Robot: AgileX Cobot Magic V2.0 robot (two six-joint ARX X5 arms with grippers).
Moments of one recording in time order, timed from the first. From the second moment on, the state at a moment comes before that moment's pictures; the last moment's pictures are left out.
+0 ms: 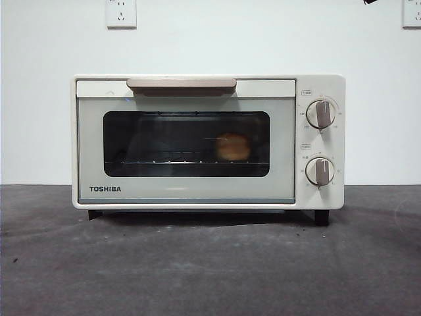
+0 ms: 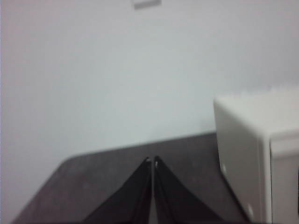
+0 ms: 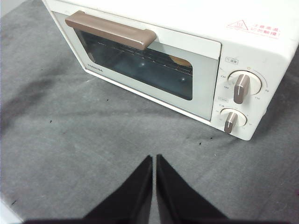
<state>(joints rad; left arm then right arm) 0.03 0.16 0.27 0.04 0.03 0.18 0.75 0.72 0.87 -0.69 0.06 0.26</state>
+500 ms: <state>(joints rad) 0.03 0.01 0.03 -0.03 0.03 0.17 0.75 0.72 0.87 -0.69 0.06 0.26</state>
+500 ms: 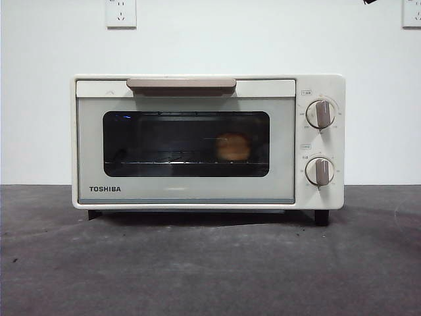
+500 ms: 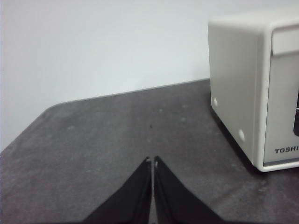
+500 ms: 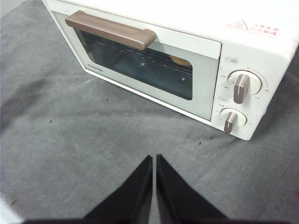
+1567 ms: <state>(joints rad) 0.03 0.00 0.03 -0.18 0.03 0.06 0.75 0.72 0.87 -0.69 0.06 0.26</state>
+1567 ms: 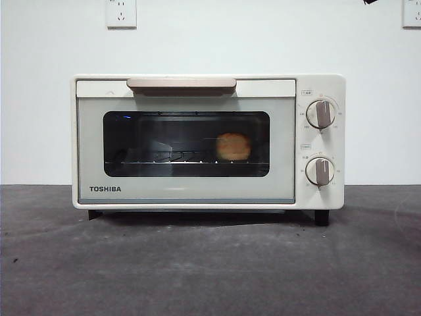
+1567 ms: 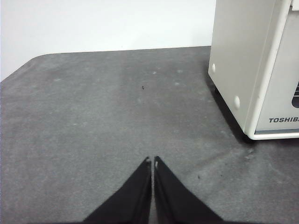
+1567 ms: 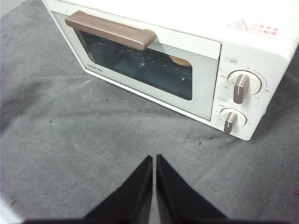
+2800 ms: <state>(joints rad) 0.03 0.00 0.03 -0.18 0.03 0.06 0.09 0.02 0.09 -0.17 -0.18 0.00</state>
